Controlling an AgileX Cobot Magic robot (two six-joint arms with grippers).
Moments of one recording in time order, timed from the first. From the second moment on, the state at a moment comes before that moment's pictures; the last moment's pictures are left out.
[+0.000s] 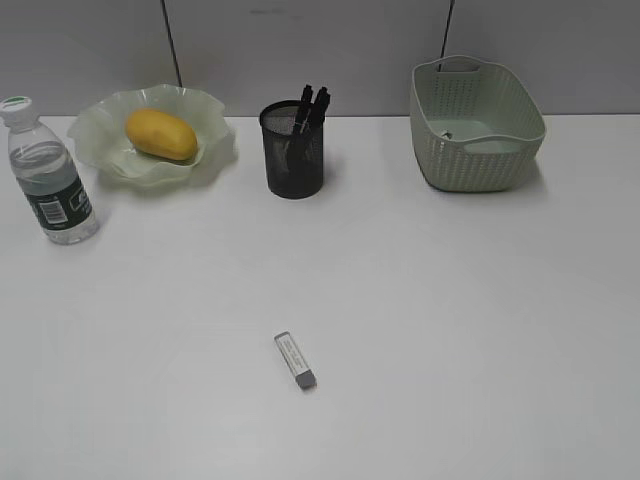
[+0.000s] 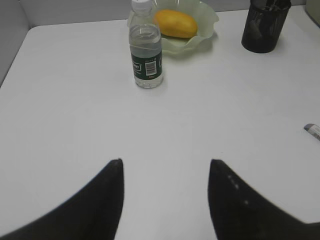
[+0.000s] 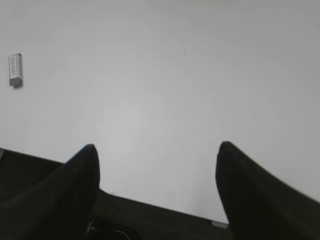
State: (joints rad) left arm -0.10 -0.01 -0.52 -0.01 1.07 0.00; right arm 0.26 0.36 -0.55 0.04 0.98 0.01
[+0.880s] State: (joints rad) left arm -0.10 0.70 -0.70 -0.29 0.90 0.00; right arm 0.26 0.24 -0.51 0.00 1.04 0.00
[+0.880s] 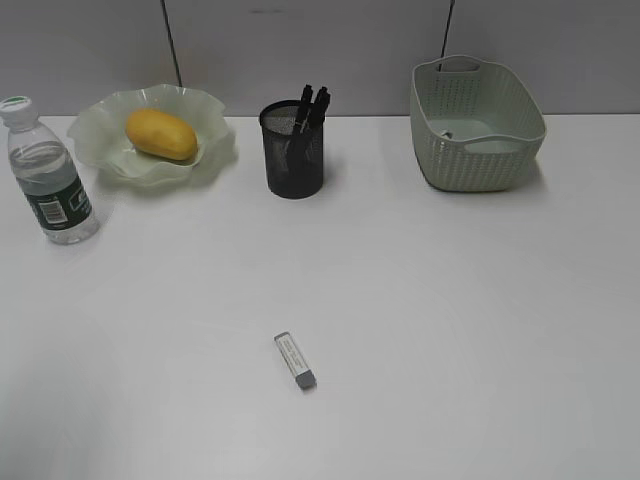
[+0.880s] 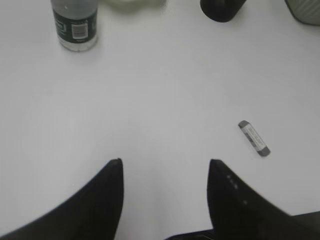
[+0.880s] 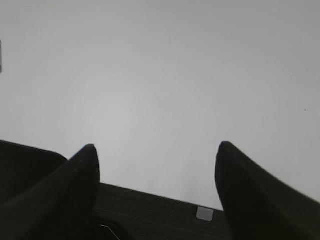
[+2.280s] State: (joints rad) left arm -0.77 1.90 -1.30 -0.11 0.85 -0.68; right arm 0.26 0.24 -0.51 -0.01 1.04 0.00
